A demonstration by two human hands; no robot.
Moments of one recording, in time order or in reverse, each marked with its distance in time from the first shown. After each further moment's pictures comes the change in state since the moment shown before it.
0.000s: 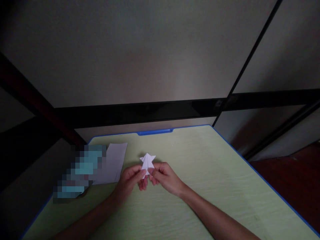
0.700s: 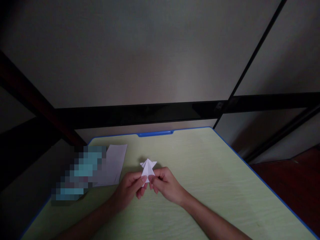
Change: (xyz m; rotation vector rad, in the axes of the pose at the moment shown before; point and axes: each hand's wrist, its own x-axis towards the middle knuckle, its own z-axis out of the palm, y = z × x) left_hand -0.005 -0.001 0.002 0.101 -0.046 0.026; right_hand -0.006 -0.003 0.004 -0.053 0.006 -0.014
